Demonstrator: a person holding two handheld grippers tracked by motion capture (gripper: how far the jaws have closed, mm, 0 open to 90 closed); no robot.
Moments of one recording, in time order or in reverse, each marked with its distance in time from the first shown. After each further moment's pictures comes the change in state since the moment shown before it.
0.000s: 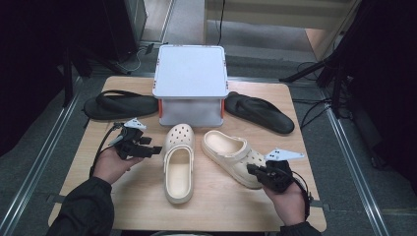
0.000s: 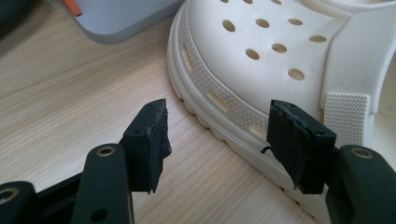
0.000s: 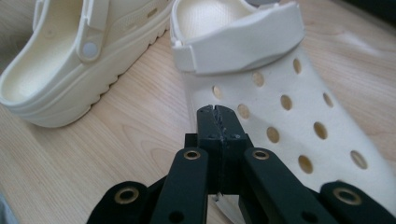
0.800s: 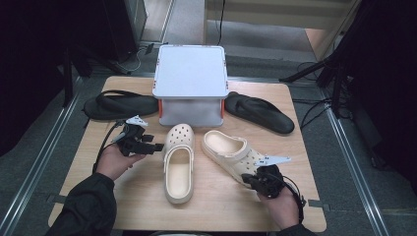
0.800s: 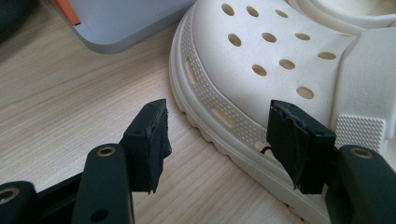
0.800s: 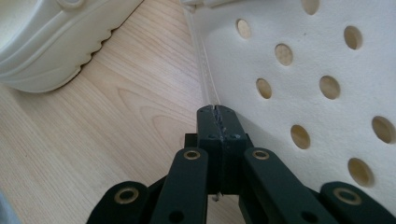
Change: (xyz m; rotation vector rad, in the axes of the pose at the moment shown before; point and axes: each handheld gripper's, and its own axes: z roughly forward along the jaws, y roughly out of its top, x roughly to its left) left arm 0.005 0.006 0.007 -0.009 -0.008 -0.010; right arm 0.002 -0.017 0.025 0.127 0.020 0.007
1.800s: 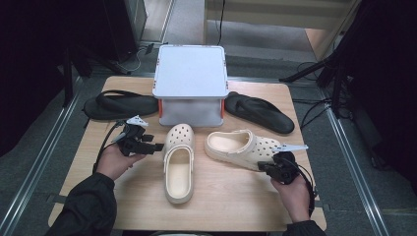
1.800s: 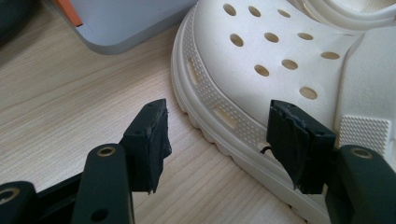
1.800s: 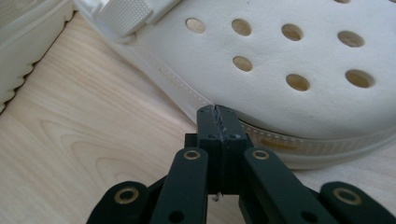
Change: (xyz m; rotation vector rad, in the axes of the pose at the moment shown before) left arm 0.000 0.000 0.001 0.004 0.001 0.008; right arm -0.056 0.009 -0.009 -0.021 -0.096 0.137
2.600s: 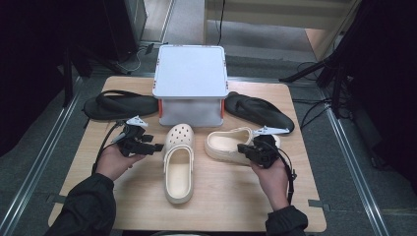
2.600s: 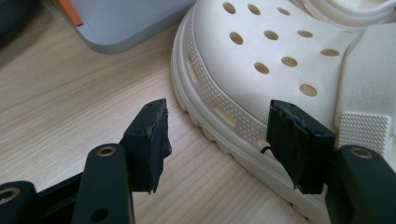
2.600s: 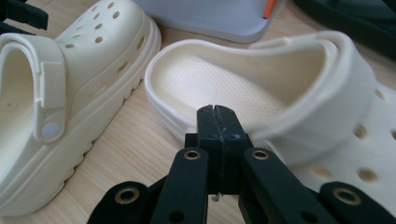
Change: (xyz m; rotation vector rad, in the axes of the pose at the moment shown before) left arm -0.001 -0.001 0.000 0.001 0.006 0.005; right arm 0.050 0.058 0.017 -0.113 0.056 -0.039
